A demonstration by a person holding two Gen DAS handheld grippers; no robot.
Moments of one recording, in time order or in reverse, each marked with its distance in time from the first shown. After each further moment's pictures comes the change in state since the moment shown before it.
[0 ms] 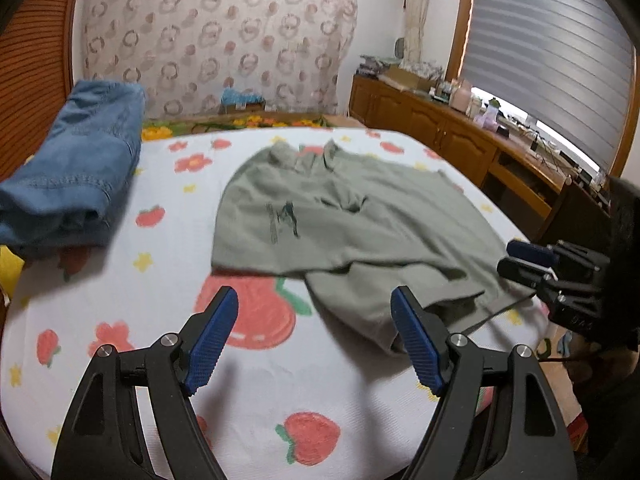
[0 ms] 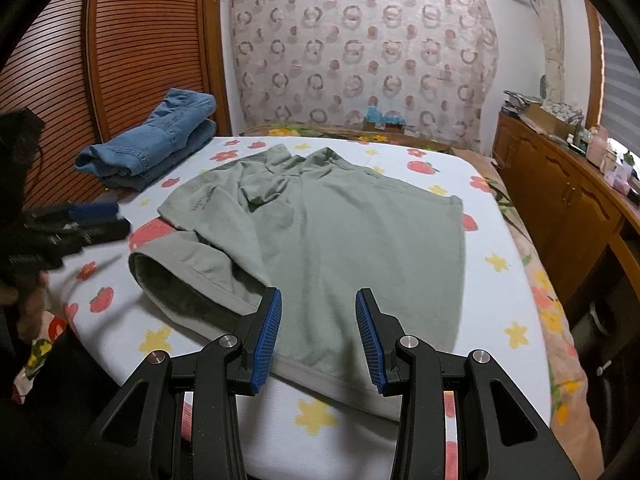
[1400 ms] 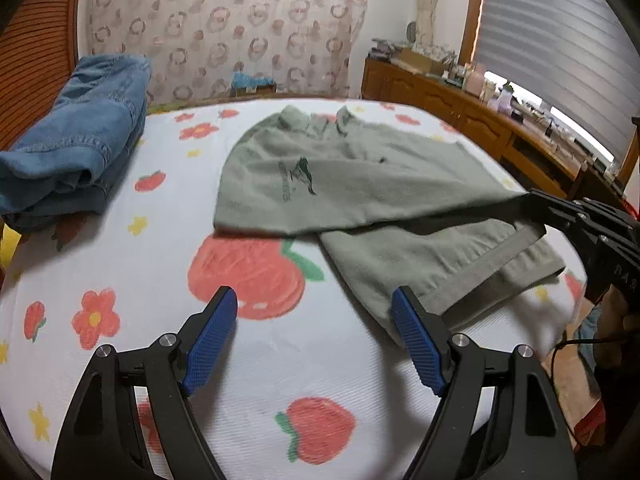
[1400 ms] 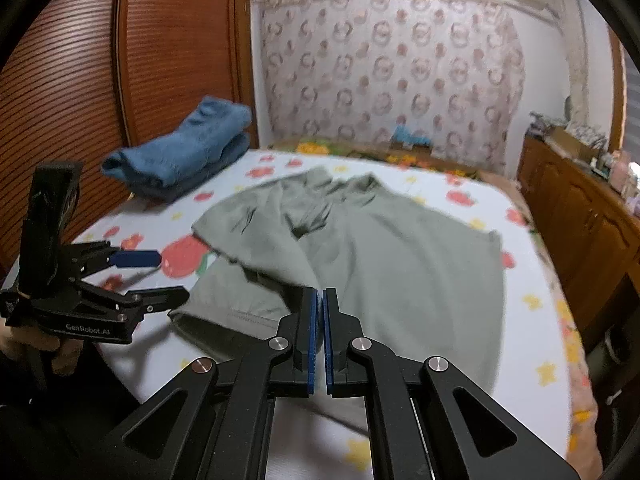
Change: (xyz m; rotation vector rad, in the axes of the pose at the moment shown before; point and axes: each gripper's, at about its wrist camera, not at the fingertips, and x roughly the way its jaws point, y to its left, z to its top) left arm 0.010 0.001 -0.018 -0.008 0.038 0.040; right arm -0.014 0.001 0.014 -0.052 -0.072 0.058
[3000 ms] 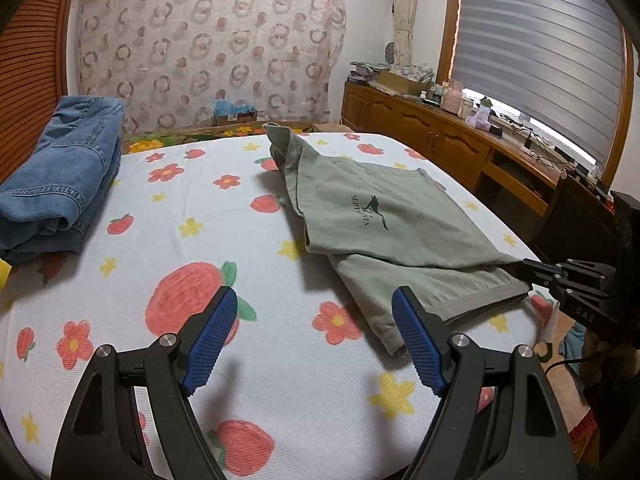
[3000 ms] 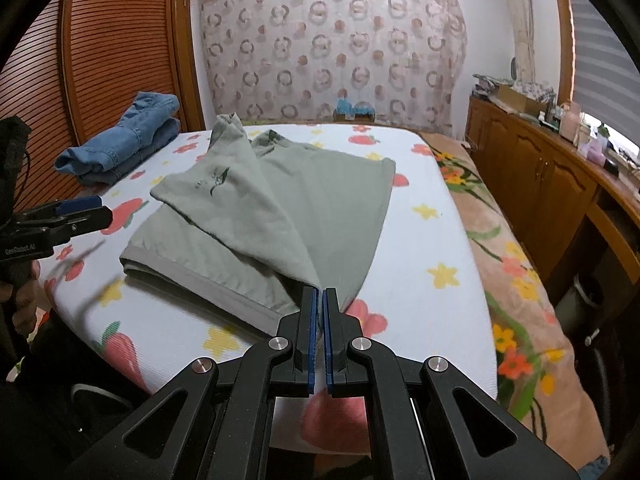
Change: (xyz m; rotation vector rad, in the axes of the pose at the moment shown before) left arm -0.010 -0.038 0.012 0.038 -0.087 -0.040; right arm -0.028 -0.005 -0.027 0.117 0.088 -0.143
